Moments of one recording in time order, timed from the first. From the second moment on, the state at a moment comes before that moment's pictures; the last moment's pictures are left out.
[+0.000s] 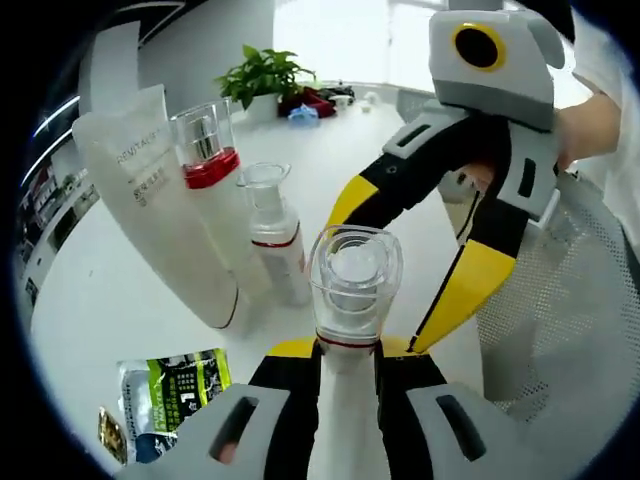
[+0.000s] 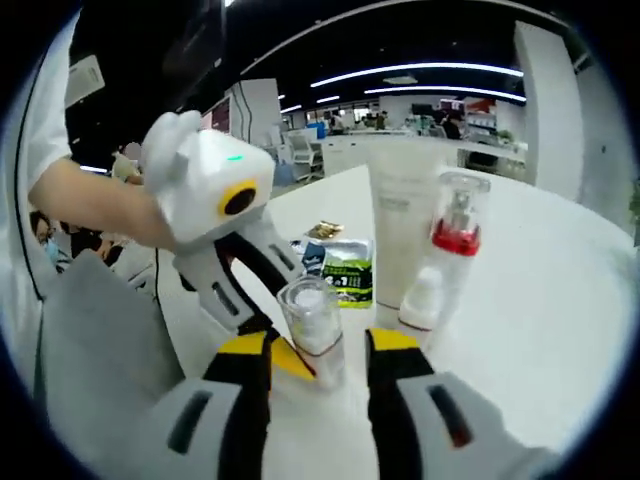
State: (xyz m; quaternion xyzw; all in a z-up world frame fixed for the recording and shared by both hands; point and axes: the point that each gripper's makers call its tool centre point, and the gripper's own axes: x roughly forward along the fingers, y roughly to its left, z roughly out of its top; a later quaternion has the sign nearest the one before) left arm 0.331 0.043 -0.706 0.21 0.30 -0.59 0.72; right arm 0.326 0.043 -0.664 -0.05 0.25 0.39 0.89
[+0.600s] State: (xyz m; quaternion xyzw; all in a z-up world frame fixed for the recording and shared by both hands) left arm 0.373 0.030 -0.704 0.20 0.29 -0.58 0.74; right arm 0.321 0.005 -0.677 -0.04 0.28 0.34 0.90
